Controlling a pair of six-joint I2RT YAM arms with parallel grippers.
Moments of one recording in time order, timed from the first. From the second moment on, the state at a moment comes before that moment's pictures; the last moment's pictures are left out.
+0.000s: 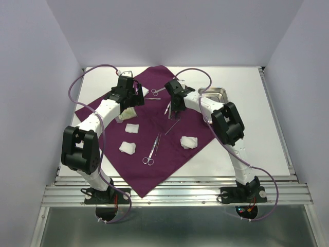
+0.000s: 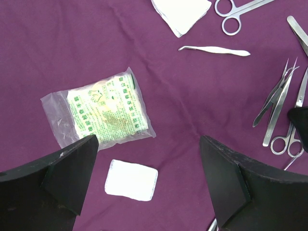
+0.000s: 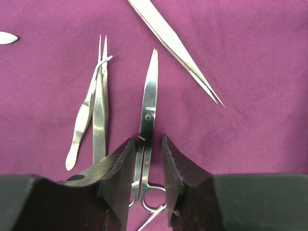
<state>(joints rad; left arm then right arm) -0.30 1.62 1.23 -0.39 -0.20 -0.33 0.61 2.32 1.90 -0.62 0.35 0.52</state>
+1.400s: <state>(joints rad) -0.30 1.62 1.23 -0.38 -0.20 -0.33 0.64 2.18 1.82 -0.58 0.45 0.43</state>
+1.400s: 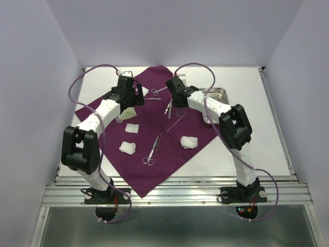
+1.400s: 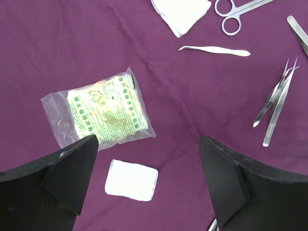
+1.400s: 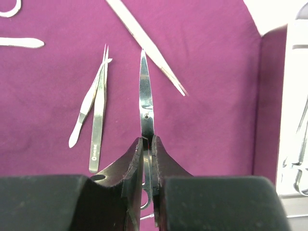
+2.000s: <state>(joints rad) -0.30 1.62 1.23 -0.38 -0.20 -0.33 0.59 2.12 1.77 -0.57 0.52 0.39</state>
